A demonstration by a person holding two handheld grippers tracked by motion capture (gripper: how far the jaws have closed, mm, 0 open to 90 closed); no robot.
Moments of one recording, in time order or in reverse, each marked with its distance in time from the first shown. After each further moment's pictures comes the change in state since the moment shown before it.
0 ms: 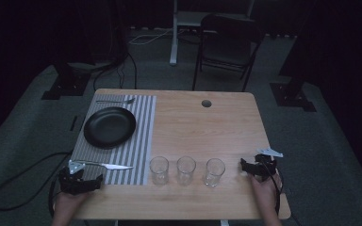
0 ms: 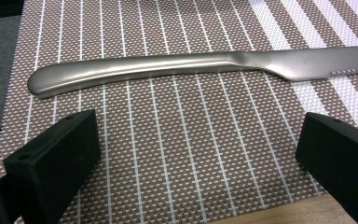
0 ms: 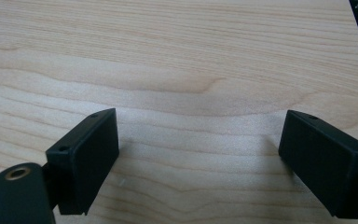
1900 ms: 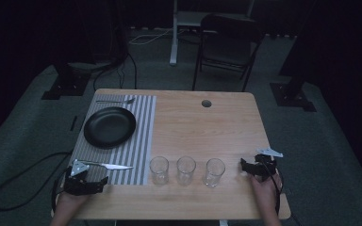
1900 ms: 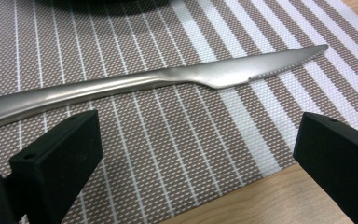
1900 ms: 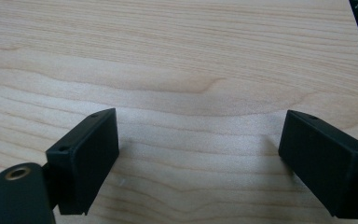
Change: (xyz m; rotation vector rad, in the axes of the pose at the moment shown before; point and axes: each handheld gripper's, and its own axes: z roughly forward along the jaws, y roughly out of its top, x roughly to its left) left arm -0.012 0.007 -0.011 -0.034 -0.166 0.092; right arm 0.000 0.000 0.000 0.000 0.000 0.000
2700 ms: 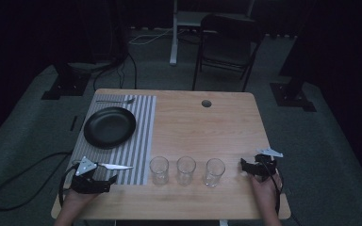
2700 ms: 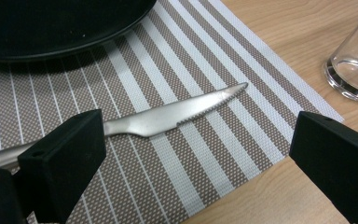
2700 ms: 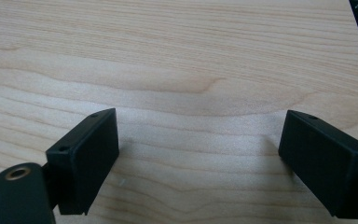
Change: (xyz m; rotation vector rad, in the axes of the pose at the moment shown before) left arm -0.025 0.020 -0.005 -0.072 -0.110 0.074; right arm 0.000 0.000 0.000 0.000 0.000 0.000
